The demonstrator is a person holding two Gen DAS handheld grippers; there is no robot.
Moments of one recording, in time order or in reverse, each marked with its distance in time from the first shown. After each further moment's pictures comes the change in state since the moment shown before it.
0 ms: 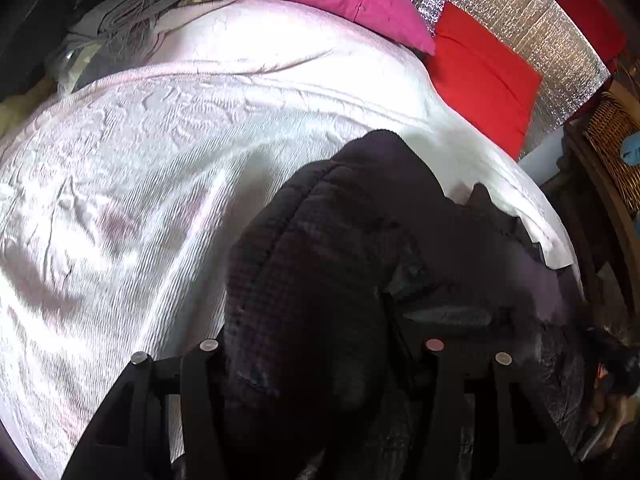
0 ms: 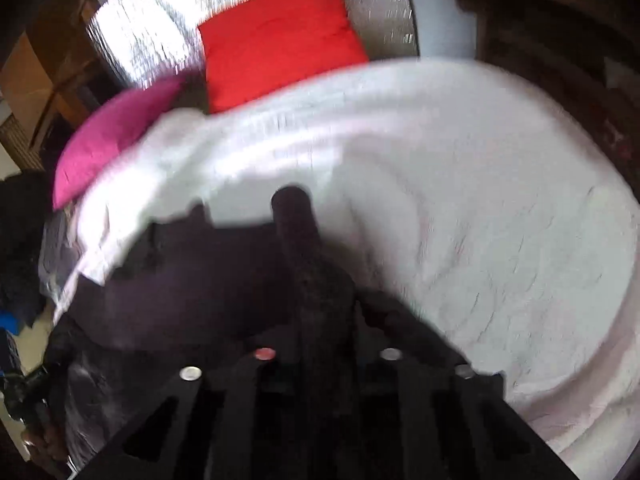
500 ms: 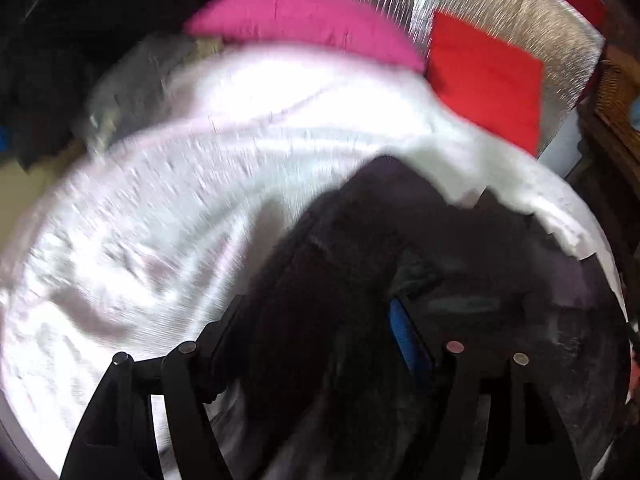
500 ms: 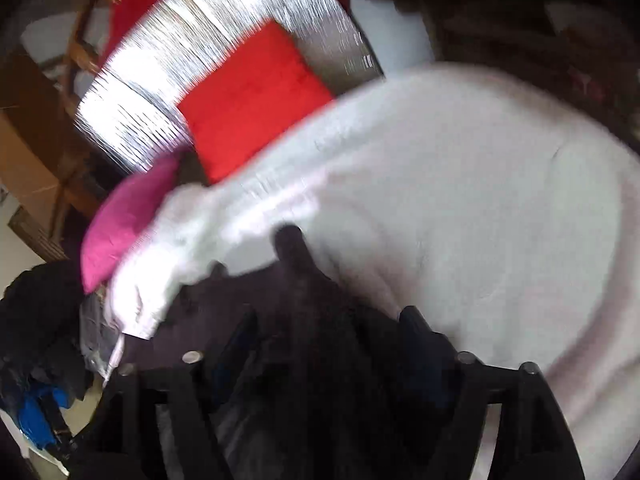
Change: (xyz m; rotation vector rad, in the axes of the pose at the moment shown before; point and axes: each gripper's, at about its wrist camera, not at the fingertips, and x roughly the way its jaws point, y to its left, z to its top) left arm -0.027 -0.043 0.009 0.133 -0.157 0.189; right arm -0.045 -0.051 -0.021 0.226 -0.136 0.126
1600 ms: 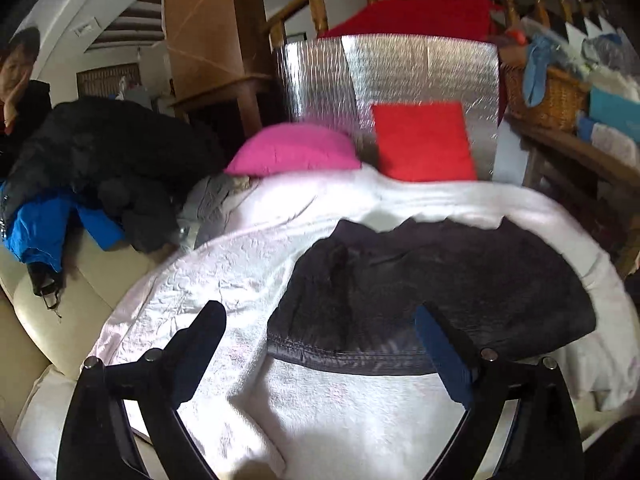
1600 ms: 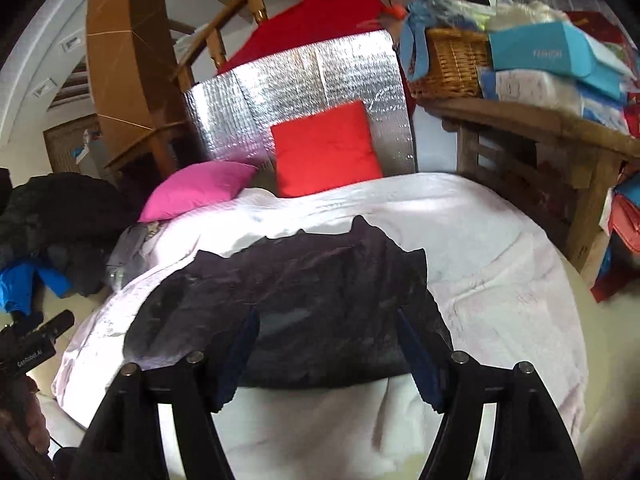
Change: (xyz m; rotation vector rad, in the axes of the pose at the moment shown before) left arm -0.281 -0.015 -0.169 0.227 -0.361 0.082; right arm -0.236 0.090 -0.174 -0.340 -0.232 -0.054
